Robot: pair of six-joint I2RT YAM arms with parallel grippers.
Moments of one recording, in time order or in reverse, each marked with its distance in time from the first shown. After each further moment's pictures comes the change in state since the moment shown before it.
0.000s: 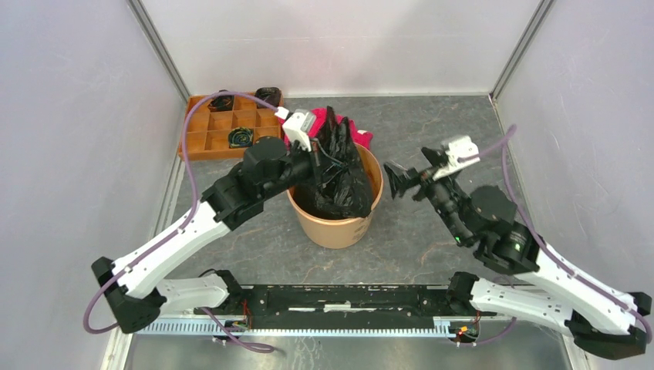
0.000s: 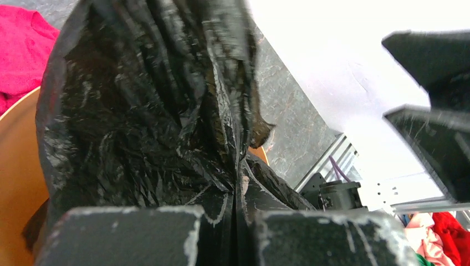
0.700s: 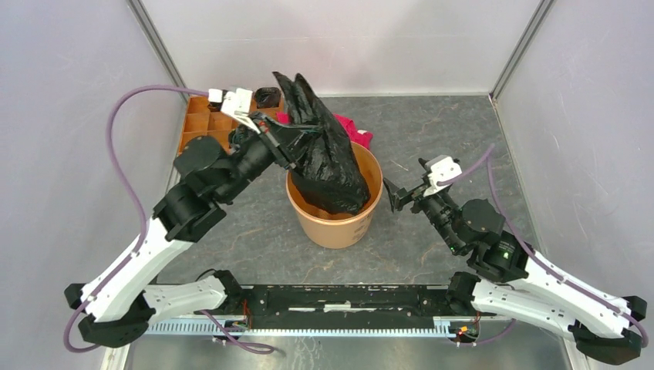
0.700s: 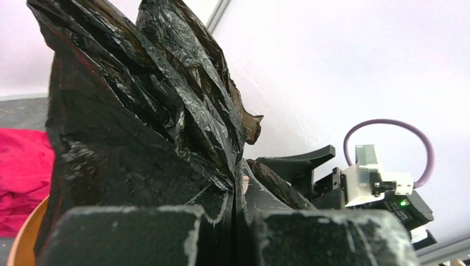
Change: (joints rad) left arm -0.005 -0.142 0.137 0.097 -0.095 -0.021; right arm 0.000 -0.040 -0.130 0.069 -0.026 -0.143
